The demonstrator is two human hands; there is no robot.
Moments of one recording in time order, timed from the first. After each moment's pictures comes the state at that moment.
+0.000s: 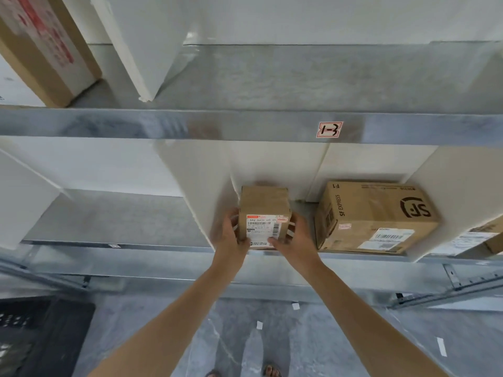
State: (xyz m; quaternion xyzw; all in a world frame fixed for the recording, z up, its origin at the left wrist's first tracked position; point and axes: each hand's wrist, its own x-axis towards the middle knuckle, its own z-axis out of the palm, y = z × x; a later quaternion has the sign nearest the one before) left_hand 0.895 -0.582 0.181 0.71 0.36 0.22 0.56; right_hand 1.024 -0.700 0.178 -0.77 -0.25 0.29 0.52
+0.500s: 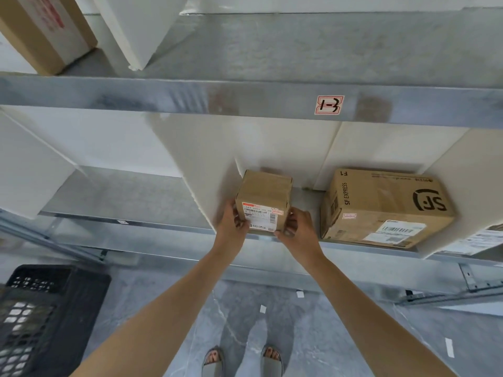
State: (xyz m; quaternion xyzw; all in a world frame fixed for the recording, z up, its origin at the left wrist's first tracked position) left_hand 0.901 -0.582 0.164 0.66 0.41 0.23 0.59; right_hand 1.034 -0.706 0.148 -0.78 -0.31 0.26 0.48
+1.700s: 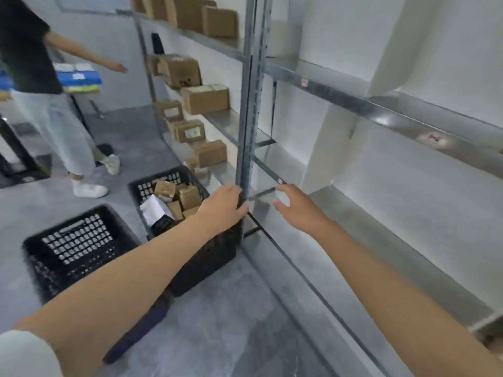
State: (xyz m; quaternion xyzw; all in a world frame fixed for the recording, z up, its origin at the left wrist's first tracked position) left_hand 0.307 -0.490 0.325 0.73 0.65 0.15 0.13; right_hand 0.513 -0.469 0.340 -0.57 -0.76 0.26 0.18
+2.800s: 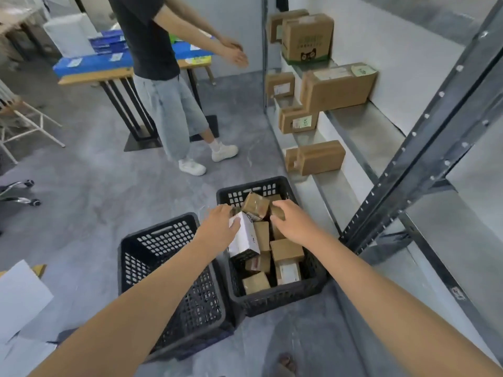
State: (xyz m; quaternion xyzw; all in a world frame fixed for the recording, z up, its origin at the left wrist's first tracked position) left_hand -0.015 -0.267 0.231 0.48 0.84 0.13 0.19; right_hand 0.152 -0.147 0.238 -0.40 -0.84 0.37 0.03
